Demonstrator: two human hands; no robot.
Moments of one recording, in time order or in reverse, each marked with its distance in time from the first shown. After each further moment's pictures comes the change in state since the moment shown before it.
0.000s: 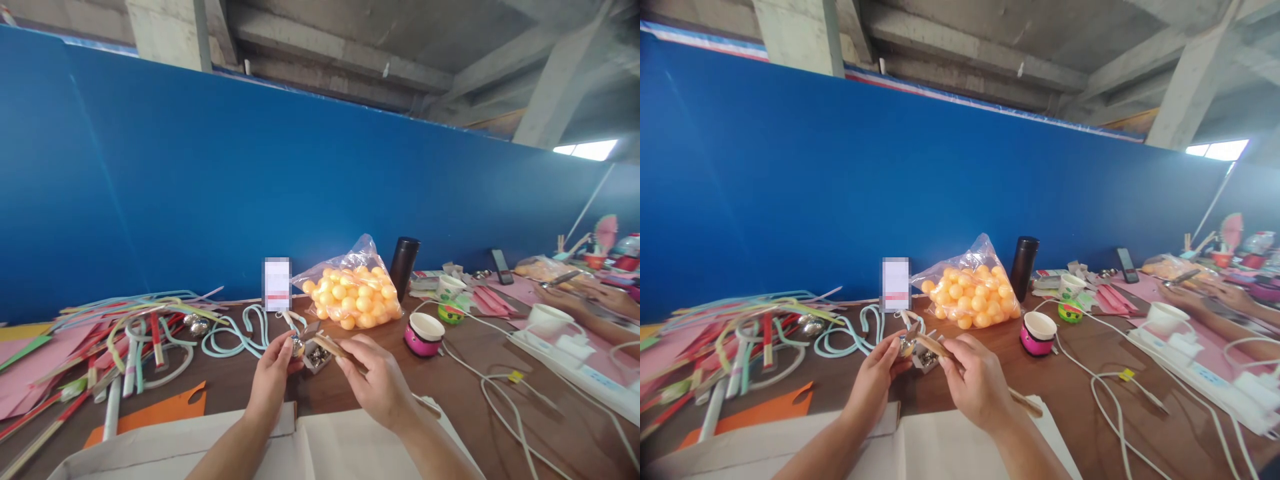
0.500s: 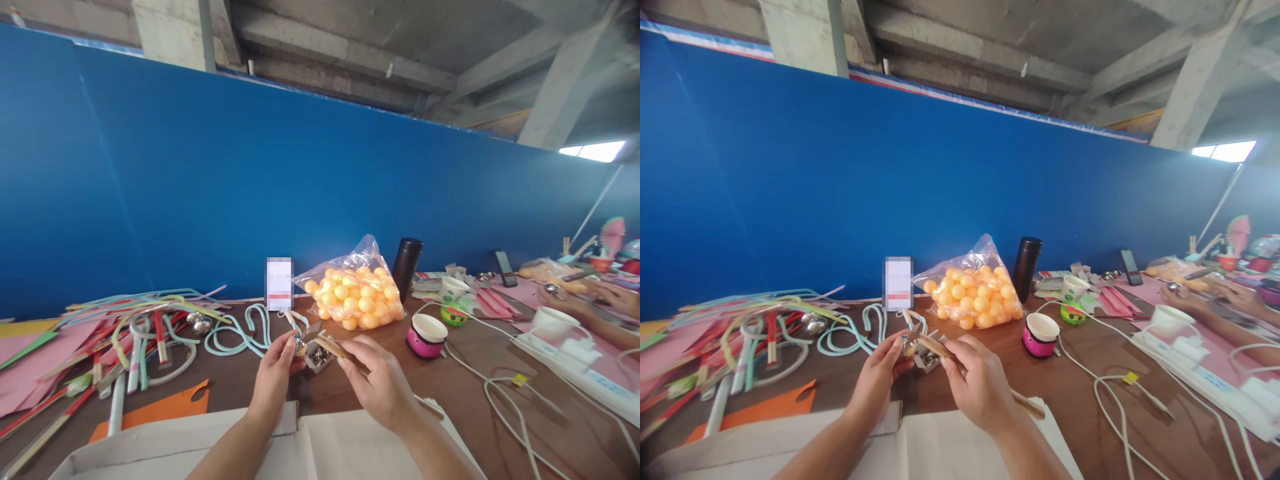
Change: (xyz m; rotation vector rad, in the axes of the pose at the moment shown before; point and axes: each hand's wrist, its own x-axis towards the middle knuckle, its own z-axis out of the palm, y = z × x) left_hand -0.001 0.002 0.002 0.001 -0.001 -0.003; right_hand 0.000 0.002 0.001 -0.014 -0.006 -0.016
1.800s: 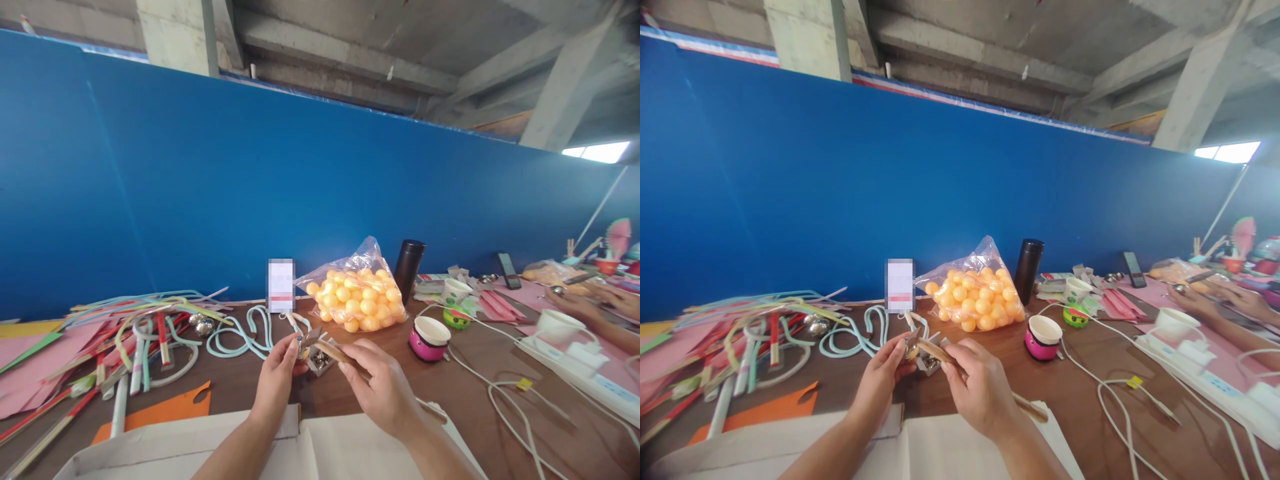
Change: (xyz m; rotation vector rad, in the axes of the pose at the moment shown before) left_hand -0.004 0.004 0.002 0.043 -0.006 -0.005; right_hand 0.000 -0.006 -0.002 0.037 -0.020 0.003
